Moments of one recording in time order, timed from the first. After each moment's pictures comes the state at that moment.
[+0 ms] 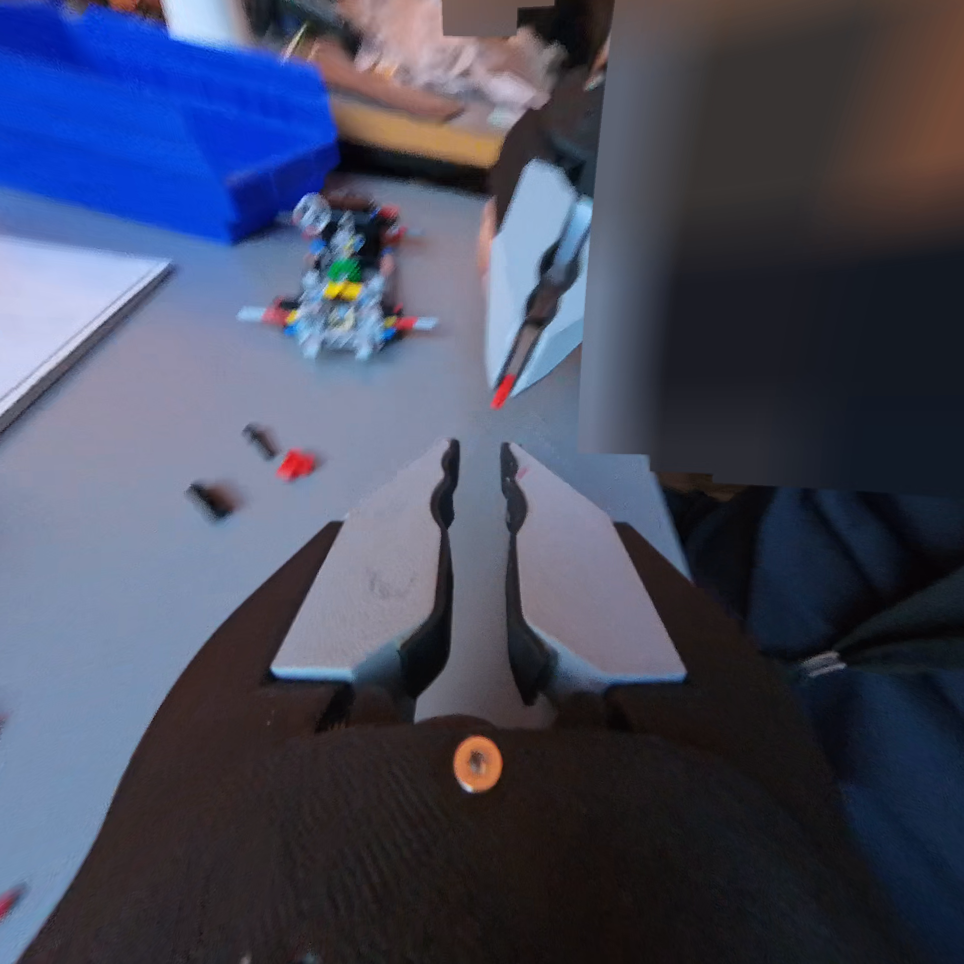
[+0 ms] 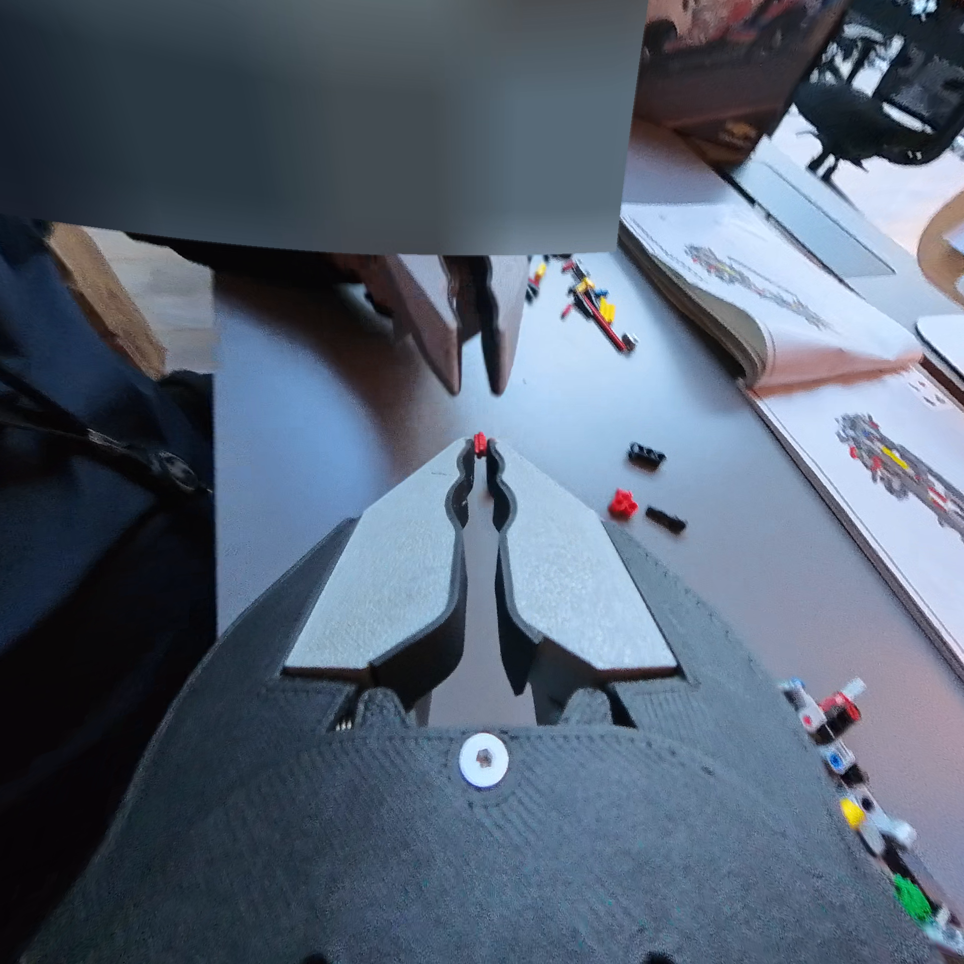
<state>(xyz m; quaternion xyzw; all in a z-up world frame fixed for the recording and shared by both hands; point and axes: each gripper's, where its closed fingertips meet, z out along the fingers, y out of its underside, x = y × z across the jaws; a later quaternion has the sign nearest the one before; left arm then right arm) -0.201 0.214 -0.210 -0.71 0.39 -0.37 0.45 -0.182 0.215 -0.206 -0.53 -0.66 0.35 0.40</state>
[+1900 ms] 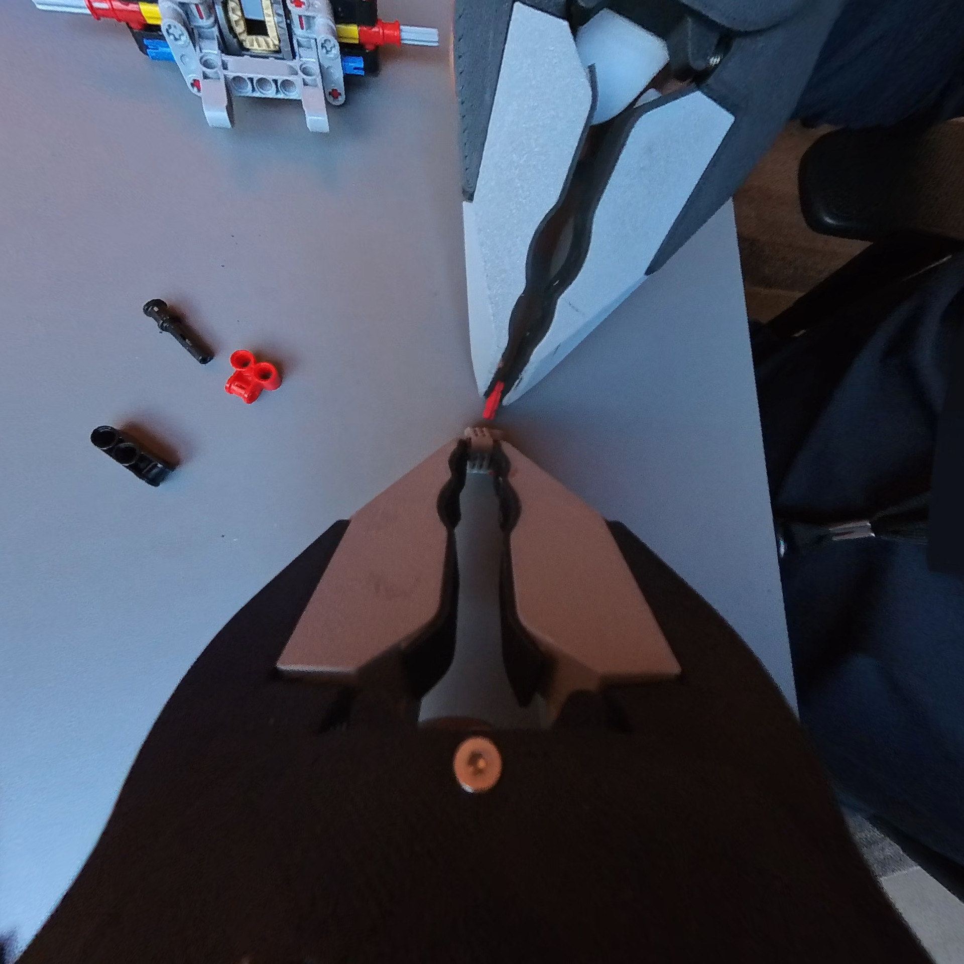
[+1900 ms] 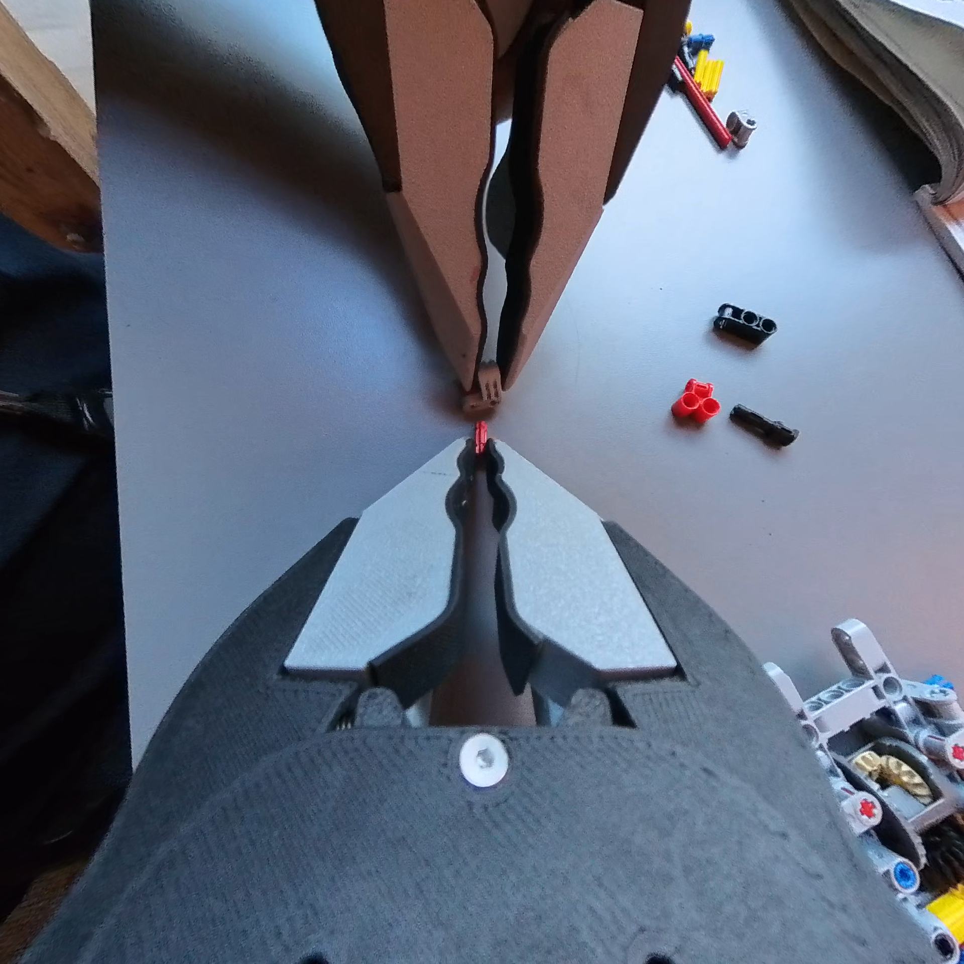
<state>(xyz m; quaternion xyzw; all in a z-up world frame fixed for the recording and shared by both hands) -0.192 0.228 -0.281 -0.80 0.48 -0.28 0.24 -0.182 0.229 -0.286 -0.58 -0.71 0.30 0.27</state>
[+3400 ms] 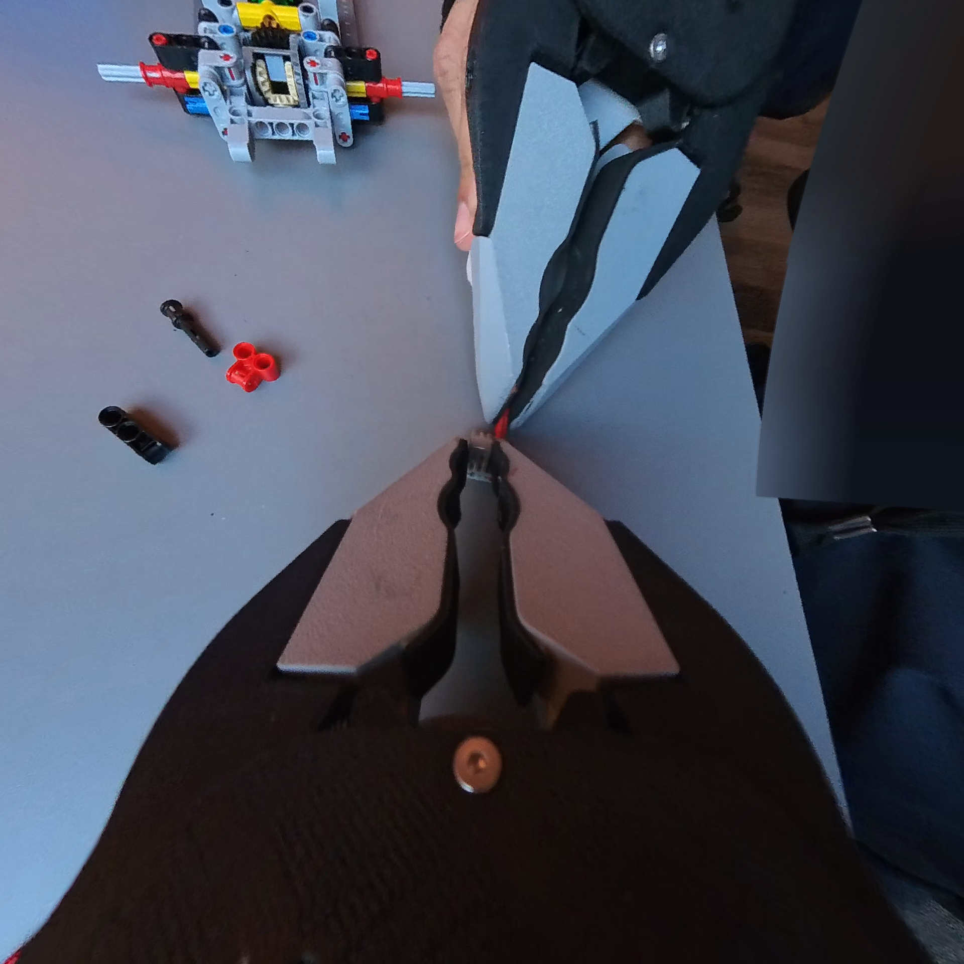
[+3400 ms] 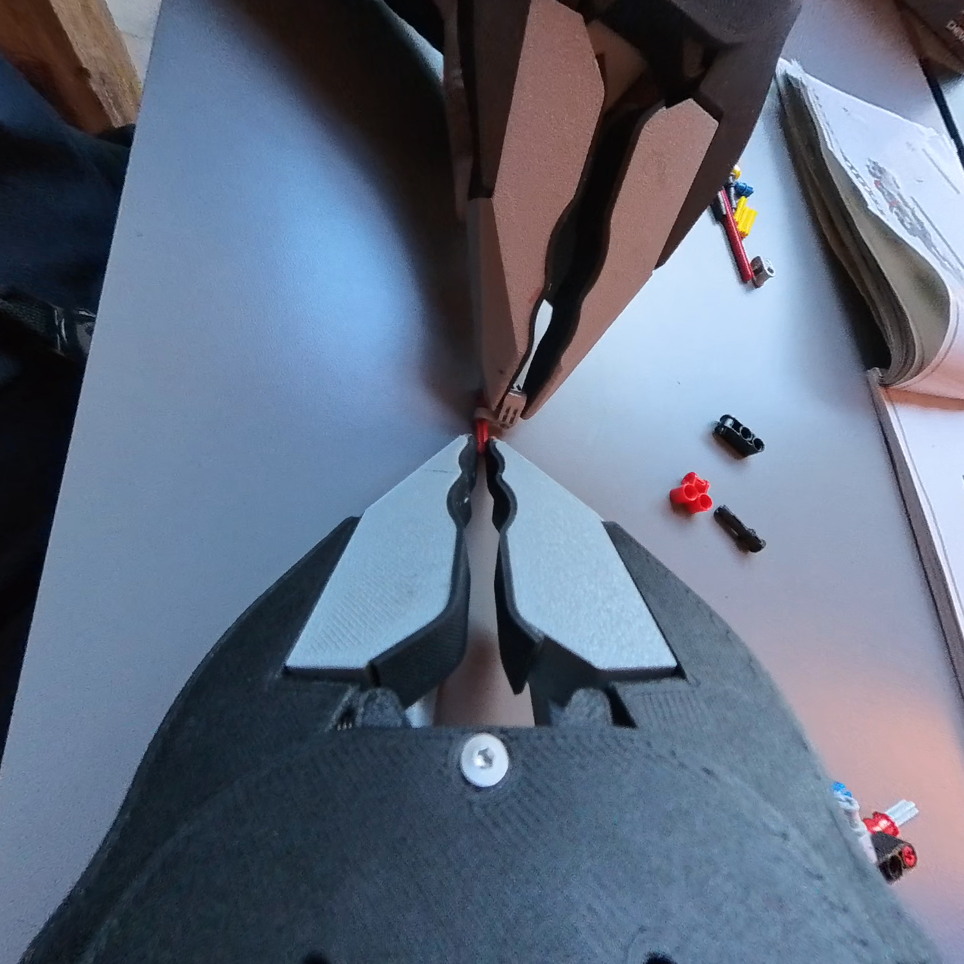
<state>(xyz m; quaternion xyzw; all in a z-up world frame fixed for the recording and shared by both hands) -0.195 0.222 -0.279 -0.78 0.47 -0.29 0.30 -0.192 0.216 -0.286 -0.45 -0.78 0.27 0.34</state>
